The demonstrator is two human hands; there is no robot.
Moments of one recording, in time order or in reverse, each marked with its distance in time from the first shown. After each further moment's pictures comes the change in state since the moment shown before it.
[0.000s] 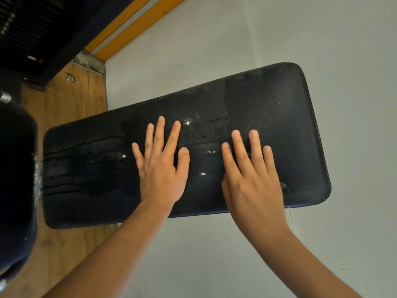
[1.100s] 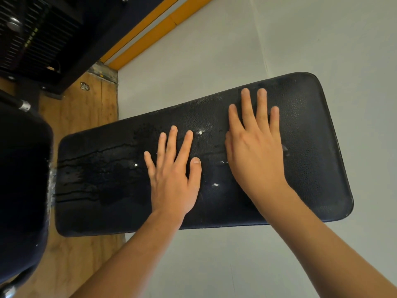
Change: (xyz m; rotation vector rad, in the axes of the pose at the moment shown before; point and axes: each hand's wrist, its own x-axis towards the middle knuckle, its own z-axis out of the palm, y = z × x) left_hand 0.000 -0.002 0.000 -0.004 0.002 -0.002; right_hand 0.093 -0.002 -0.001 -0.022 -0.011 0.071
